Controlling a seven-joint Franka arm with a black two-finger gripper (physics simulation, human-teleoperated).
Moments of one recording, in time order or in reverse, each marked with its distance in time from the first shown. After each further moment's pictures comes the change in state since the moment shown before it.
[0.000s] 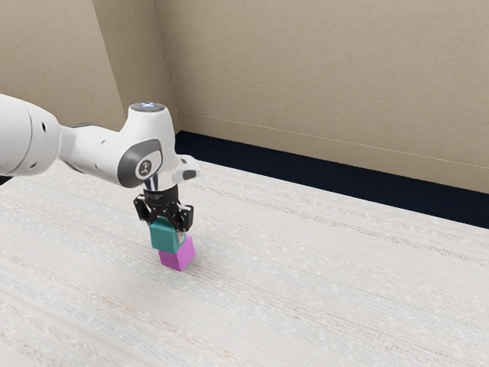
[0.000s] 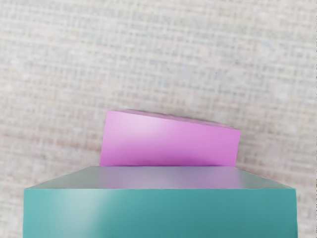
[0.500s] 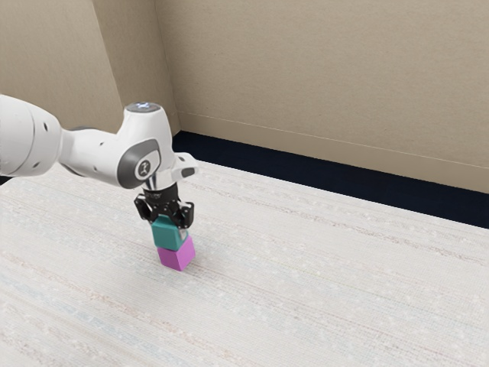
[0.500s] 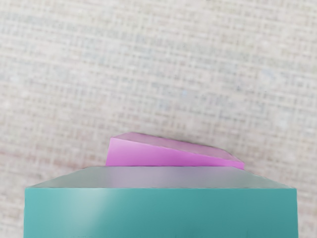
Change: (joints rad) arm 0.000 0.014 0.014 0.001 -0.037 0.050 0.001
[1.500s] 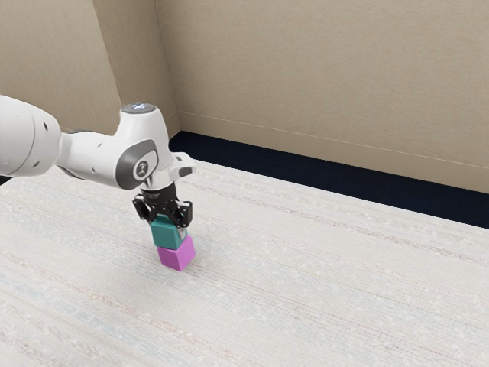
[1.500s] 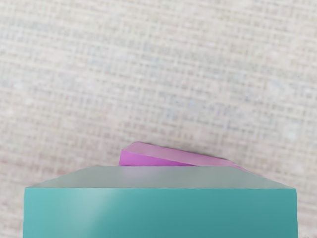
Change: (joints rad) arm 0.027 0.007 -0.013 -0.001 -0.016 0.022 0.014
